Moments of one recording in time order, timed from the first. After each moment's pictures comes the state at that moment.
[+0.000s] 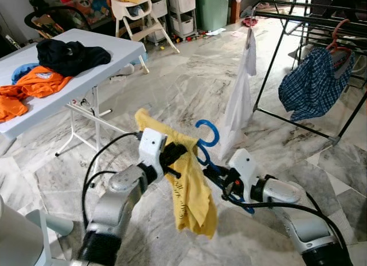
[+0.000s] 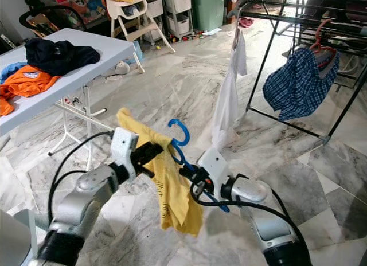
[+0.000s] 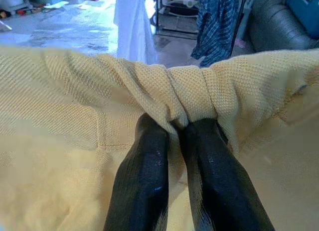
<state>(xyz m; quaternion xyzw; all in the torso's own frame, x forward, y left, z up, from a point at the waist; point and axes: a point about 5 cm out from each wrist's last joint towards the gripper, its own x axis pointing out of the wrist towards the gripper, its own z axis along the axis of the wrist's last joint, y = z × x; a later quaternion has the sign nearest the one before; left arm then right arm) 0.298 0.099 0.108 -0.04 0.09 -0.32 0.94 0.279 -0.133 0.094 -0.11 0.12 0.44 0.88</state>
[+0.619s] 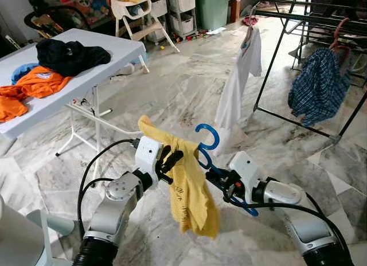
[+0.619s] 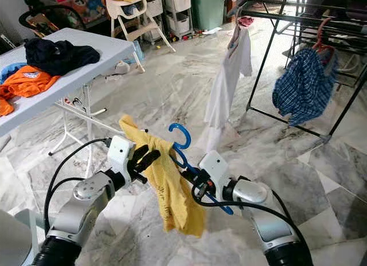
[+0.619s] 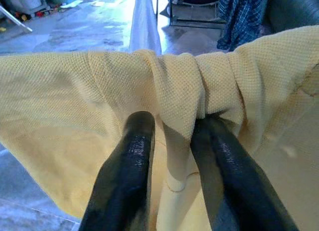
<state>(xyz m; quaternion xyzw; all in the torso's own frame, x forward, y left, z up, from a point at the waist) 0.295 0.105 0.095 0.00 0.09 -0.30 0.95 0.278 -0.137 0.088 -0.12 0.14 0.43 0.88</state>
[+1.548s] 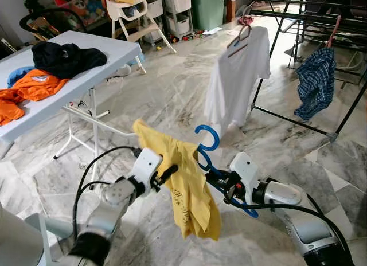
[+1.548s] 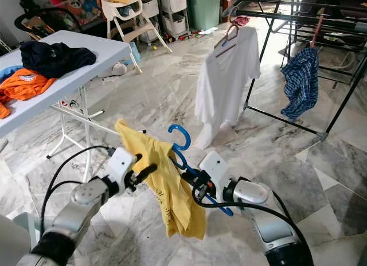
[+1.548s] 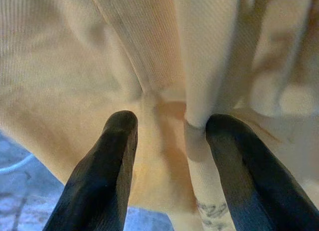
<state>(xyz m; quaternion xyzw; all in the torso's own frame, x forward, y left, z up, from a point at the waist) 0.304 0.121 0.062 0.11 0.10 -0.31 0.94 0.276 -0.137 0.088 -0.11 0.14 0.44 0.88</state>
